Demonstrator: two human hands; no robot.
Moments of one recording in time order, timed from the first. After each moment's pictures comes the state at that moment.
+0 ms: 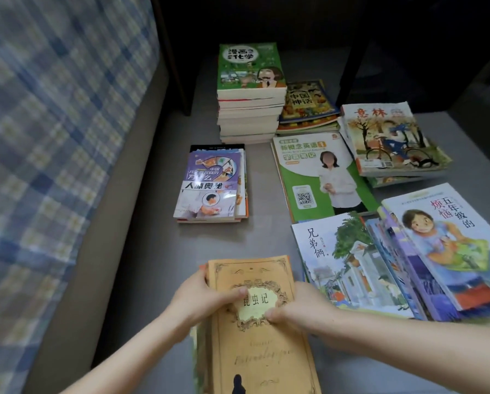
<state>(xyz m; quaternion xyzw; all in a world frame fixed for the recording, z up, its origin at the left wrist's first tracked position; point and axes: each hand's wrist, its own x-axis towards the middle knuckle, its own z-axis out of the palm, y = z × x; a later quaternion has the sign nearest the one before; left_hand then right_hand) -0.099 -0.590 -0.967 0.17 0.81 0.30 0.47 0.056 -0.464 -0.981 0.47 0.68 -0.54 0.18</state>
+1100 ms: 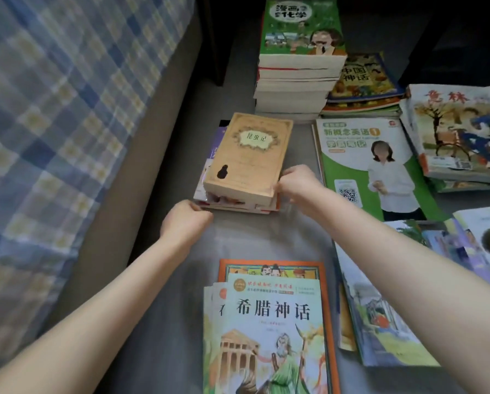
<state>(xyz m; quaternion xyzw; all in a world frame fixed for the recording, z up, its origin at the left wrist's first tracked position) -0.209 -0.542 -0.994 0.09 0.92 0.30 0.26 -0.129 -0.360 -0.992 0.47 0.69 -0.55 -0.01</state>
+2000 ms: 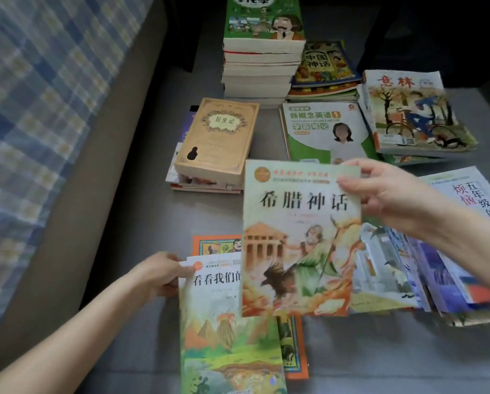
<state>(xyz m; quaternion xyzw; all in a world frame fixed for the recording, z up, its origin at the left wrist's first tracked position) -0.148 -0.608 -1.028 0.01 0.81 0.26 0.52 0.053 -0.334 -0.909 0.38 0.61 -0.69 -0.02</state>
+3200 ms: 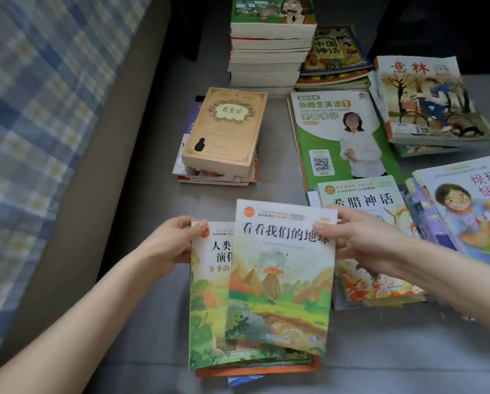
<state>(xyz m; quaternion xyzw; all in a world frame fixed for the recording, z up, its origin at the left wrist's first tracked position) -0.158 -0.590 -1.007 0.06 0.74 0.43 0.50 0.054 -0.390 -0.963 0.43 0.56 -0.71 0.08</state>
